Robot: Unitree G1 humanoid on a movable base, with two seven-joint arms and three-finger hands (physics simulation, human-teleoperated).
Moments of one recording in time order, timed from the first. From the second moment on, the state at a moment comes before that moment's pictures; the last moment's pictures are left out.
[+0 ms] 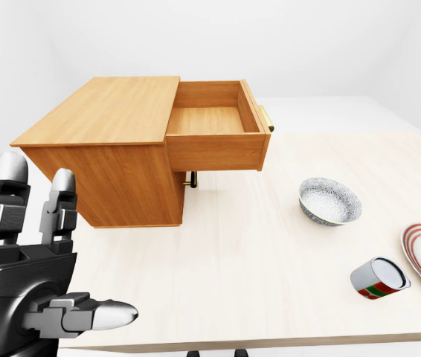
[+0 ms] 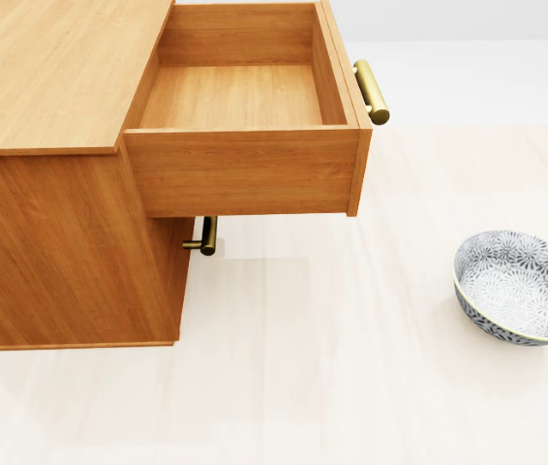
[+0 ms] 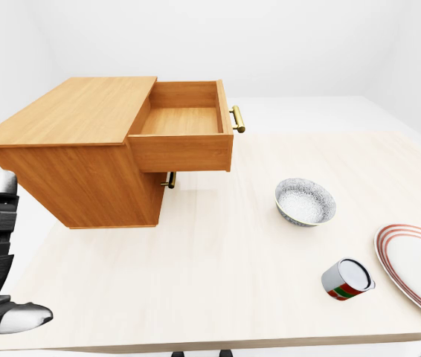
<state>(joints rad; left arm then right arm) 0.48 0.24 0.32 -1.05 -0.65 0.09 0.01 0.47 -0.45 -1.54 -1.05 0.36 0.09 0.70</state>
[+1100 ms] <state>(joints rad) 0.48 0.19 0.31 -1.05 -0.61 0.09 -0.03 0.21 -0.29 -1.23 -0.78 -0.43 0.09 0.70</state>
